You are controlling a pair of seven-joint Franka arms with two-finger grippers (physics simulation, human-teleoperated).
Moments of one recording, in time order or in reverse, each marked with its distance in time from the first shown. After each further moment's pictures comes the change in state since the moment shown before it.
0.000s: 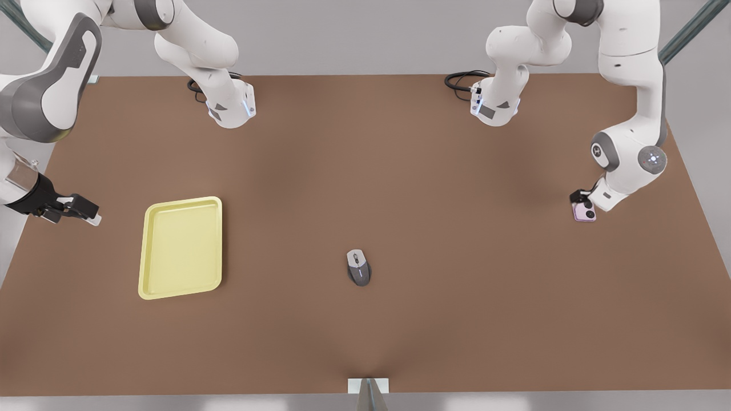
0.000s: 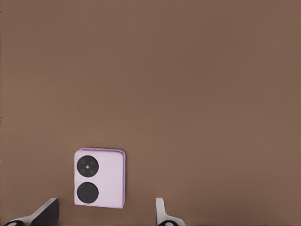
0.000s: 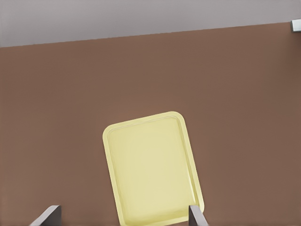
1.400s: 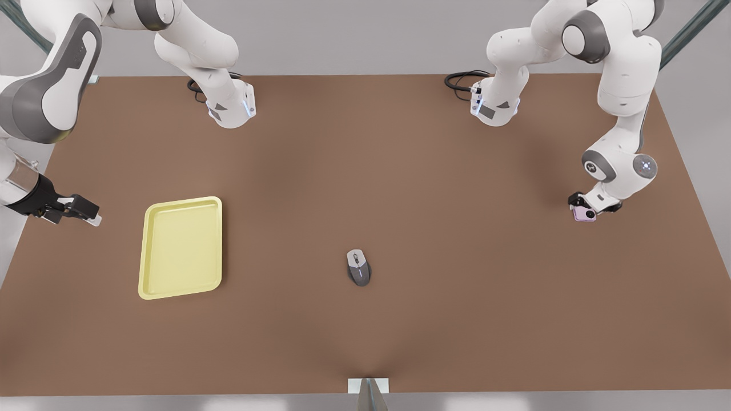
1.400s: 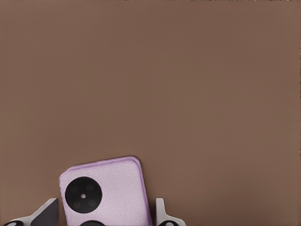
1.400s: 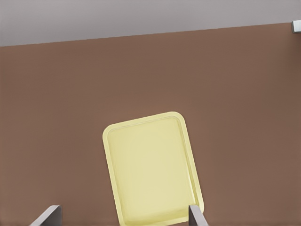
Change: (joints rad) left arm 0.232 0.238 -0.172 0.030 -0.286 0.228 0.510; right arm 0.000 0.002 0.000 0.000 0.000 0.001 -0.005
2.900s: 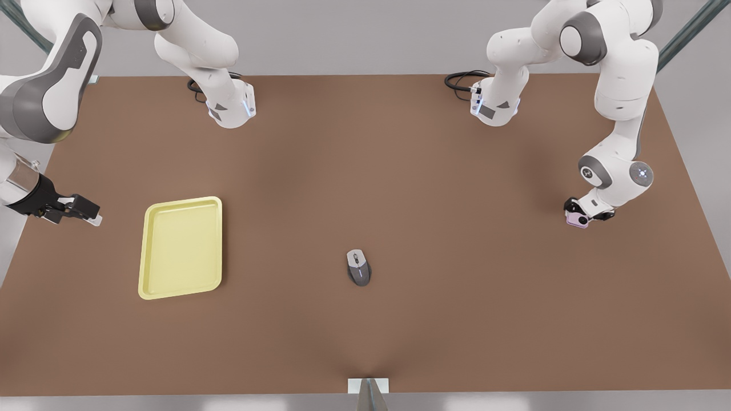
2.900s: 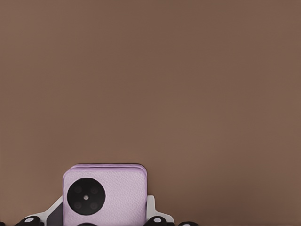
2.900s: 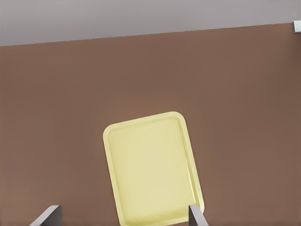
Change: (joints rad) left arm 0.002 0.014 -0.052 0.038 -0.017 -0.037 0.050; right arm 0.001 0.000 0.001 0.000 0.000 0.000 0.000
